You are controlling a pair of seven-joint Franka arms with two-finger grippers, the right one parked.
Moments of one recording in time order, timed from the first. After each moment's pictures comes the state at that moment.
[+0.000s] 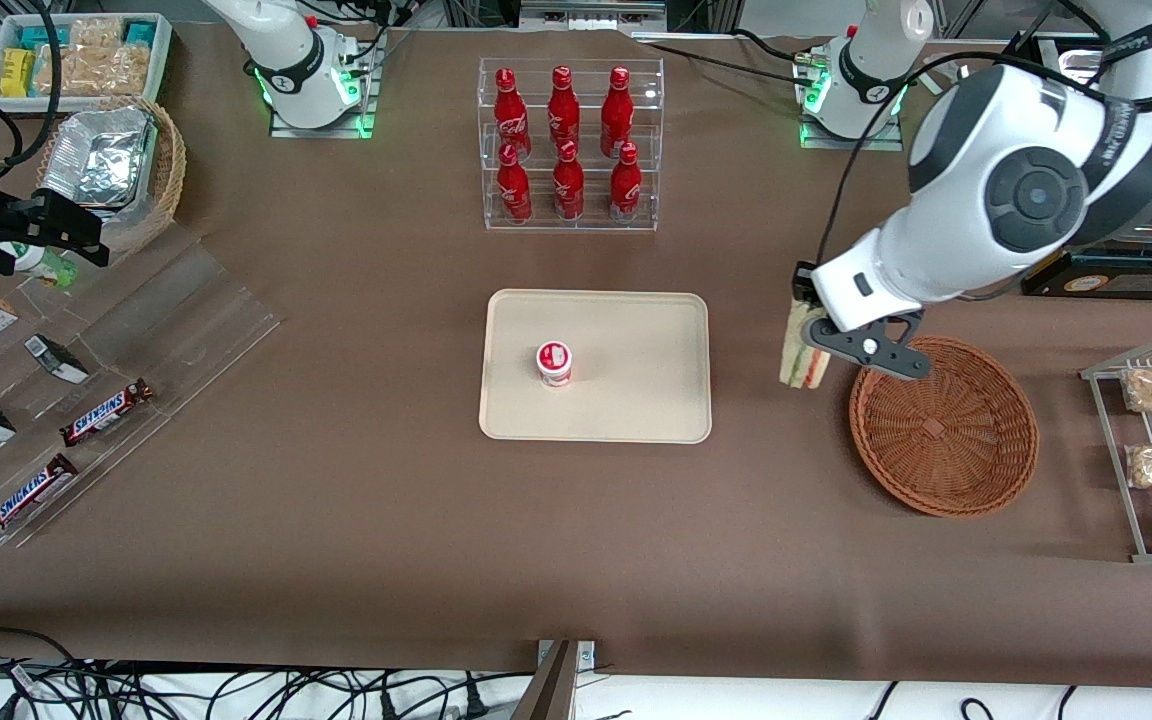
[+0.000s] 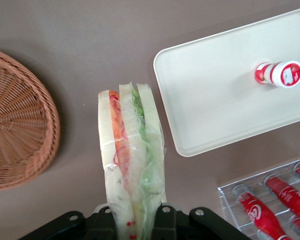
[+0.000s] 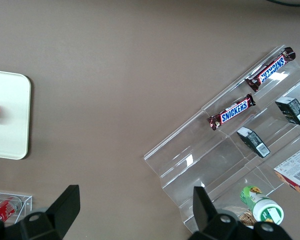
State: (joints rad) arm 0.06 0.31 -0.47 -1.55 0.00 1.68 -0.15
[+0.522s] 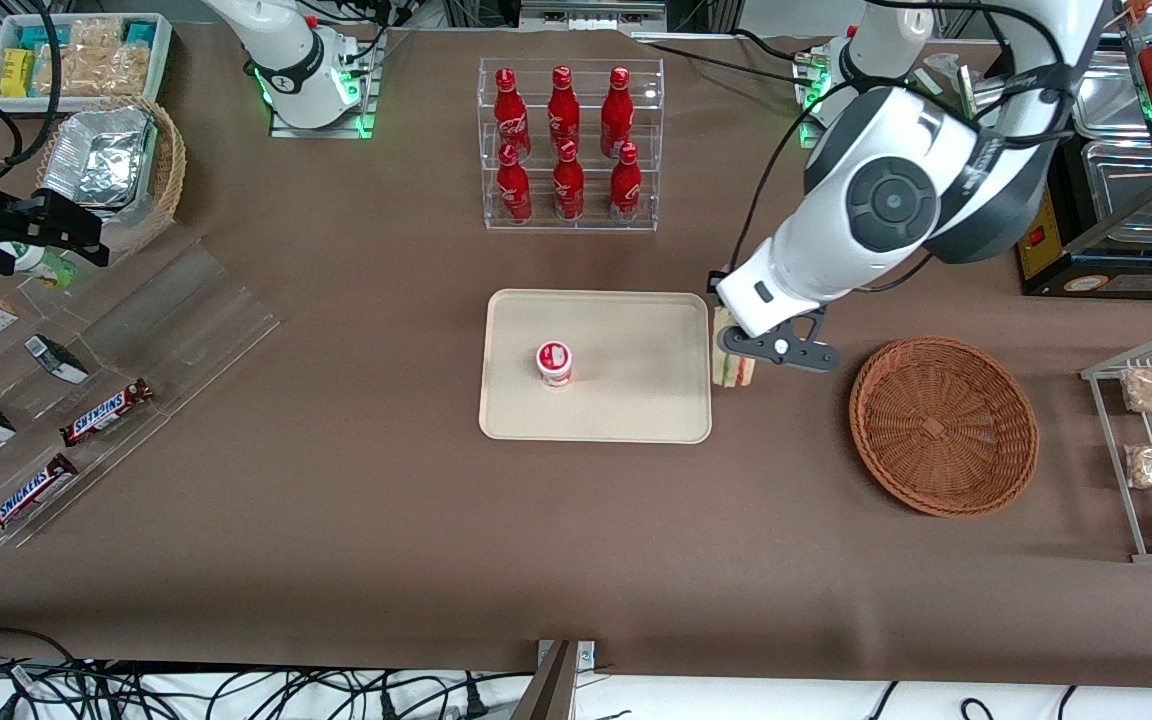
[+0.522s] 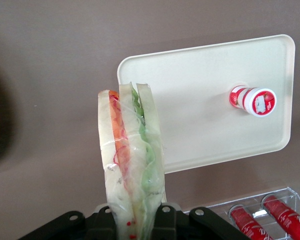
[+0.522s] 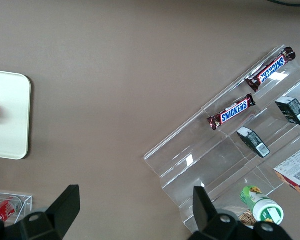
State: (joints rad) arm -0.06 0.38 -0.48 -1.58 0.00 1.83 -0.37
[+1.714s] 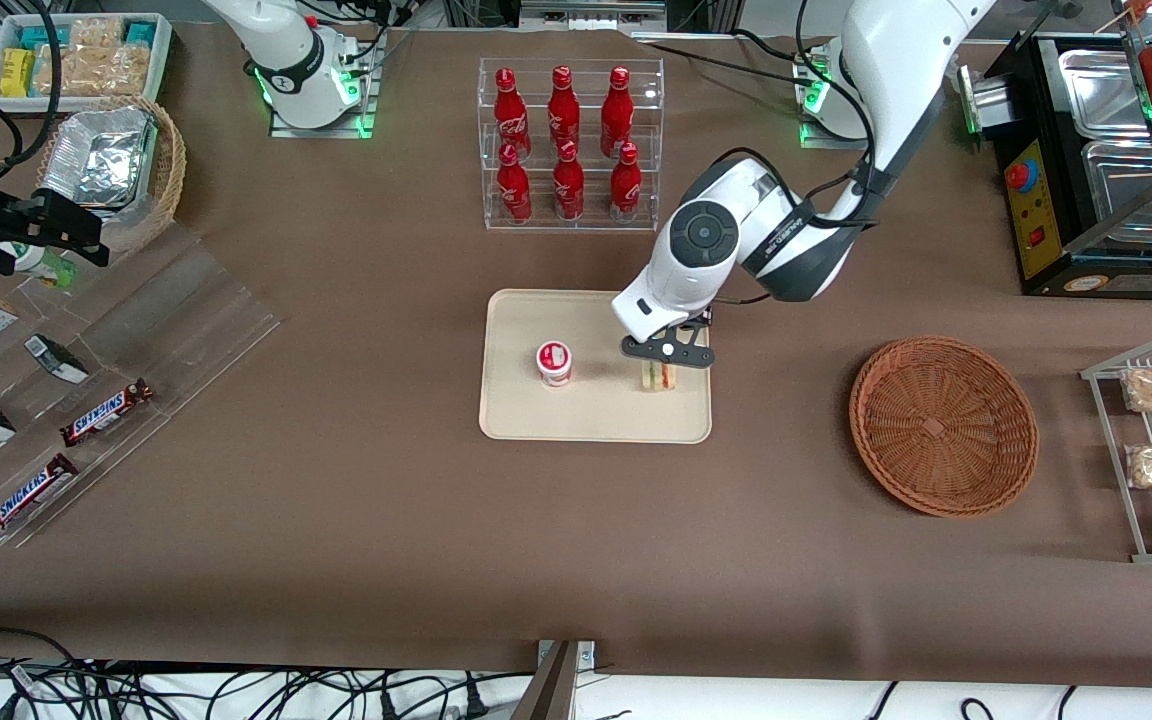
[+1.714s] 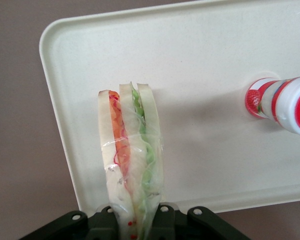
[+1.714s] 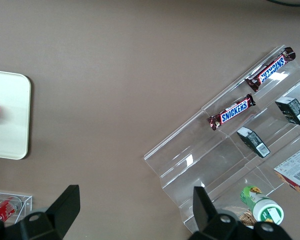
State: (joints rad) arm -0.21 0.57 -0.48 -1.75 0.20 2.19 -0.63
